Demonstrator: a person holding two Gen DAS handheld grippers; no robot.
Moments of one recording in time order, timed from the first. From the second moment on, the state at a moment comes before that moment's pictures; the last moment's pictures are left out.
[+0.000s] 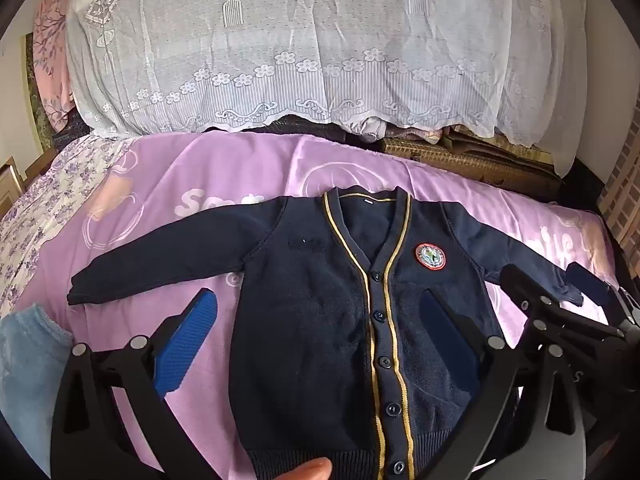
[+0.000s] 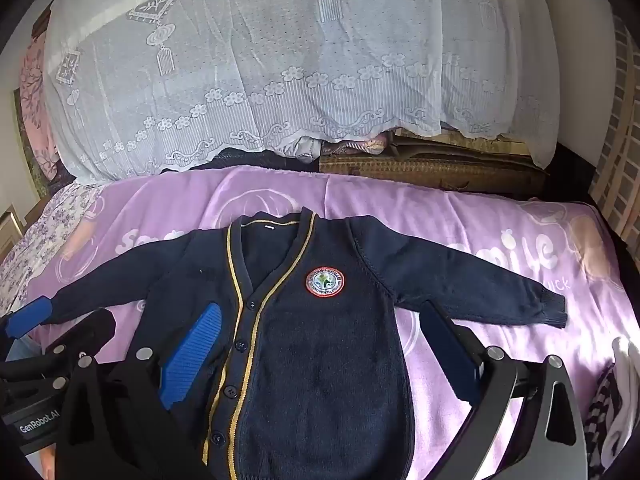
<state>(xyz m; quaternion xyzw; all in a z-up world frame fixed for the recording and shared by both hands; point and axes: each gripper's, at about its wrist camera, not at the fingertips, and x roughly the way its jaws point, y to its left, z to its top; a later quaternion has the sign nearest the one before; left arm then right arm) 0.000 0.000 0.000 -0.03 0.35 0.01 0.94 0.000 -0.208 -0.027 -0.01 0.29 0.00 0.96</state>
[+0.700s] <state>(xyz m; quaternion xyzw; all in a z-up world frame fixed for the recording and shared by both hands) -0.005 0.006 0.006 -0.03 0.34 0.02 0.94 -0.005 -0.209 -0.019 -0.02 0.28 0.00 0.96</state>
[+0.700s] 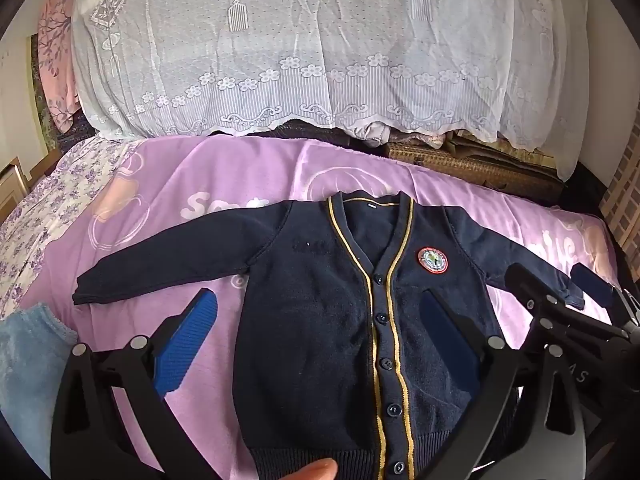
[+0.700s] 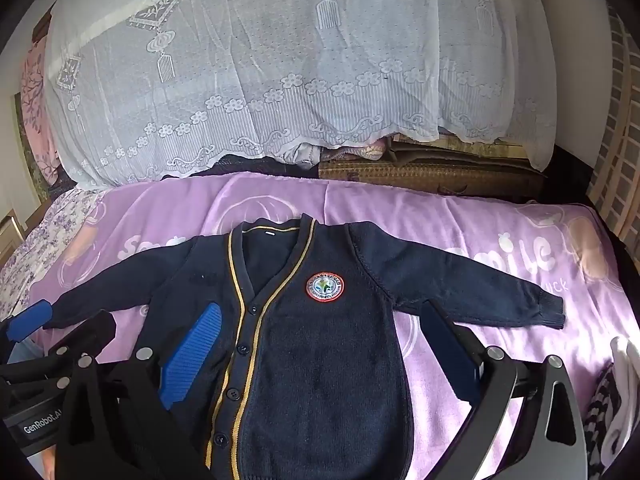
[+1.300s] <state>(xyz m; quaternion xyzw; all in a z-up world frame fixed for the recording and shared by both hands) -0.005 0.009 0.008 -0.03 0.34 0.02 0.94 -0.006 -0.209 -0.019 -0.02 0.28 0.00 0.96</state>
